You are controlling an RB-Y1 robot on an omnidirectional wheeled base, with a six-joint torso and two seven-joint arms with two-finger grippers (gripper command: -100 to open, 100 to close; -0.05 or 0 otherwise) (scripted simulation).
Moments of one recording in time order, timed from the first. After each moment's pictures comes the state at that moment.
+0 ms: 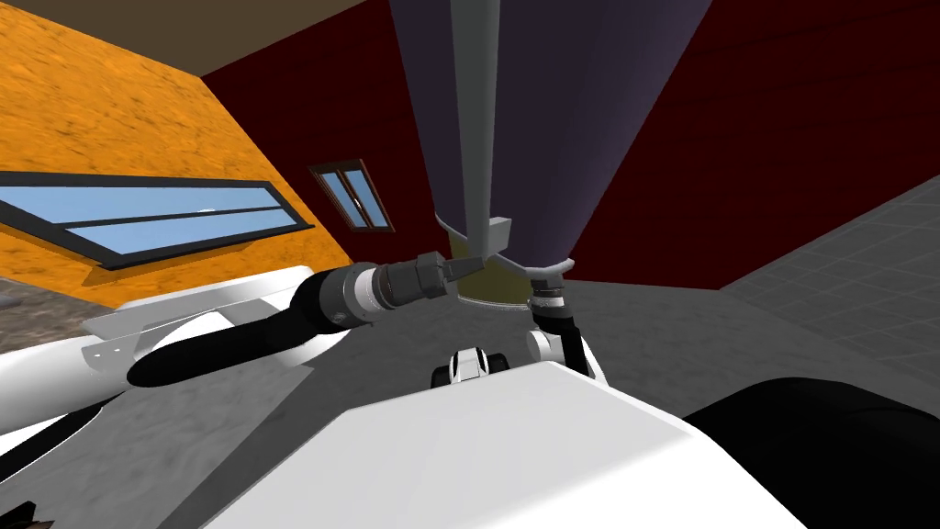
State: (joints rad) left arm -0.82 1.36 -0.74 -2.56 0.32 -0.10 0.34; right arm 0.49 0.03 0.04 -2.33 0.04 -0.48 0.13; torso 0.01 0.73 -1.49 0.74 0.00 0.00
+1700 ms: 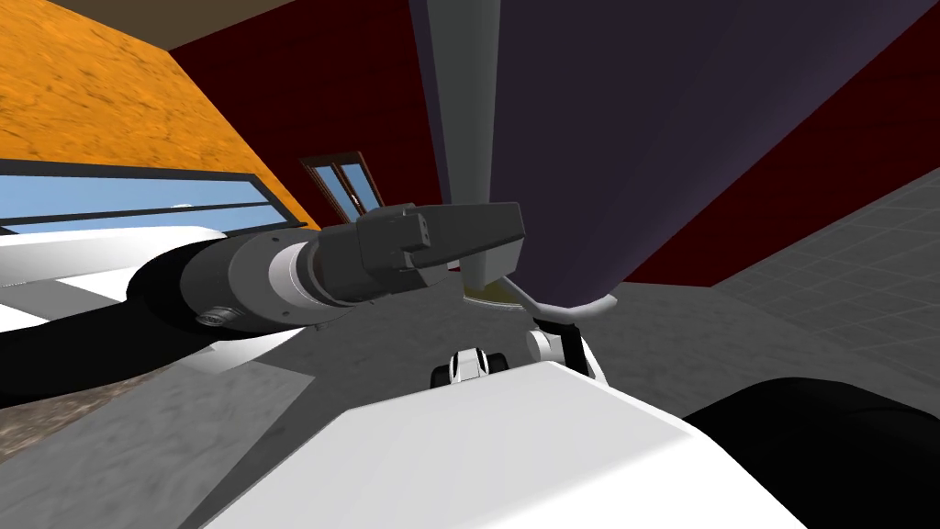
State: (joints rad) left arm -1.01 1.48 -0.66 -2.61 0.46 -0.13 0.49; right arm 0.49 0.03 0.04 -2.33 0.04 -0.48 0.12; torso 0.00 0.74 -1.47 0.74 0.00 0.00
